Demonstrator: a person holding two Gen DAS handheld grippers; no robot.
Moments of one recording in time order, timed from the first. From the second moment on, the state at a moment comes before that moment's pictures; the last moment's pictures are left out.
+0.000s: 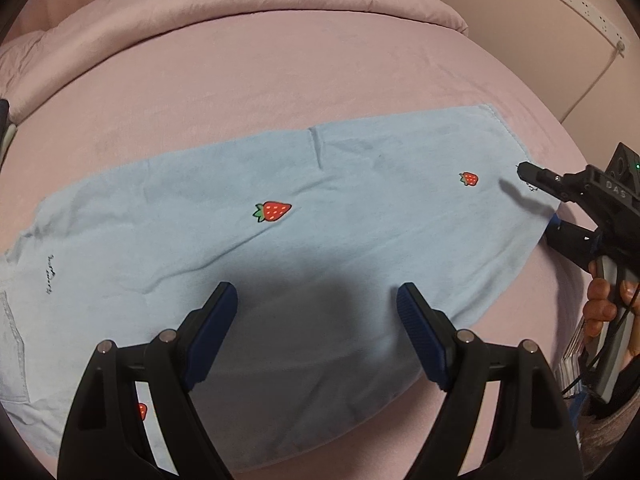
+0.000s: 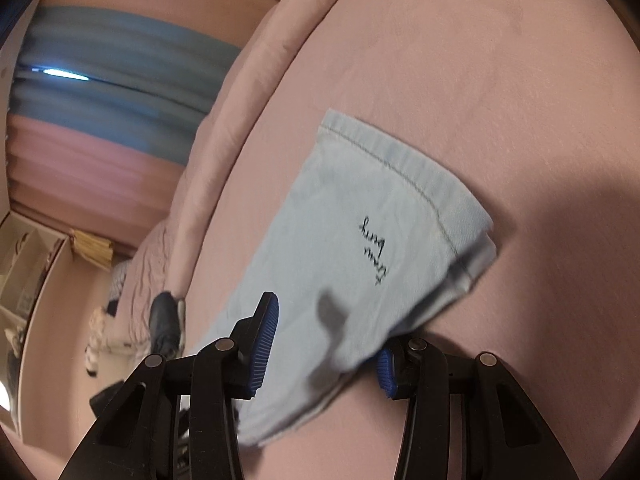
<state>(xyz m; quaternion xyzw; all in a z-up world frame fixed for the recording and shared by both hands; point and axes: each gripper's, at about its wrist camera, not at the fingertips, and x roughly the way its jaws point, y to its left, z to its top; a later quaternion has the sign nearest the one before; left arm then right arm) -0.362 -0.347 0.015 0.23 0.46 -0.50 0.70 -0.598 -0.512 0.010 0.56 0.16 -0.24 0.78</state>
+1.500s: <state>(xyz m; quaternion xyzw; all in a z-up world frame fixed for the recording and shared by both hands) -0.240 -0.232 0.003 -0.19 0.59 -0.52 0.59 -0.399 -0.226 0.042 -0.20 0.37 -0.19 0.89</state>
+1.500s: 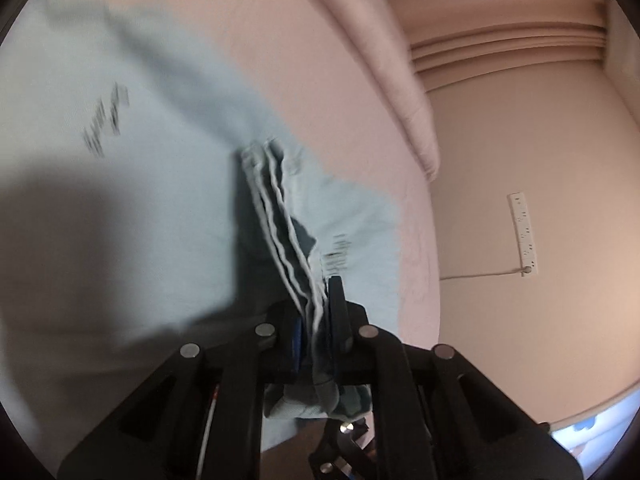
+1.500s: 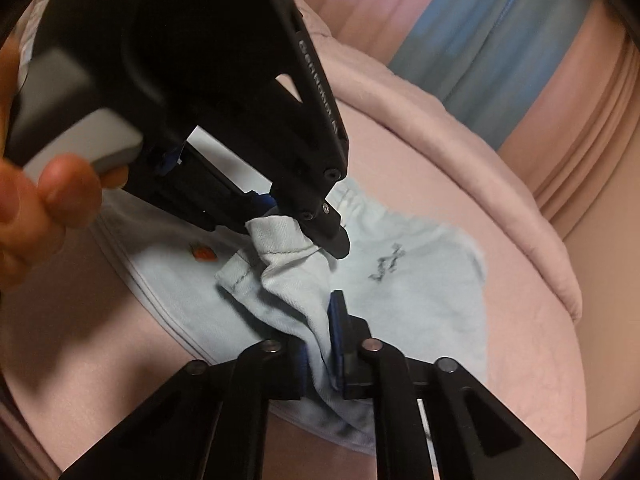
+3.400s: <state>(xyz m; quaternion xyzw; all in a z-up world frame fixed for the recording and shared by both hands) -0.269 -0.188 0.010 0.06 0.50 -0.50 0.70 -0.435 -0.321 0.064 0.02 0.48 -0.13 0.87</state>
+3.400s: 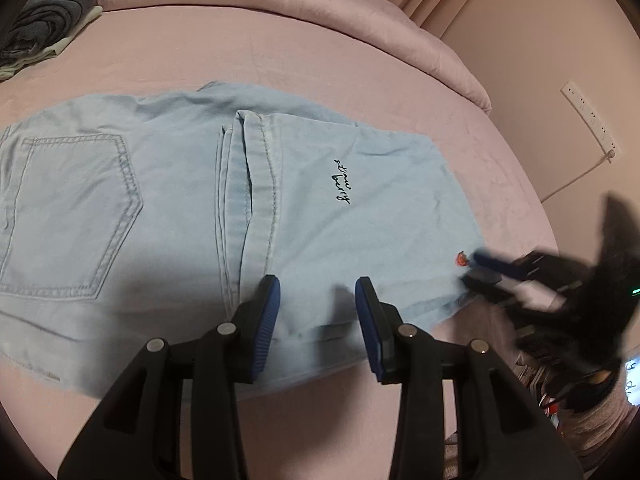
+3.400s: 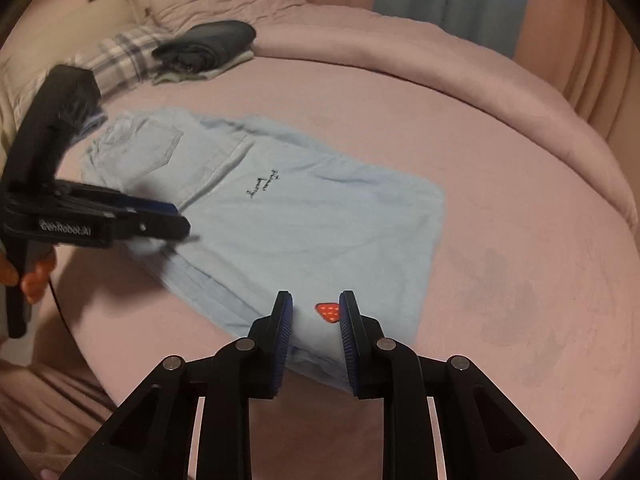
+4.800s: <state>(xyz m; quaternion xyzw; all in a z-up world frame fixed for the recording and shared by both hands) -0.286 -0.176 0.018 0.07 0.48 -0.51 0.71 -0.309 -0.293 0.055 0.08 0.52 0.00 0.85</state>
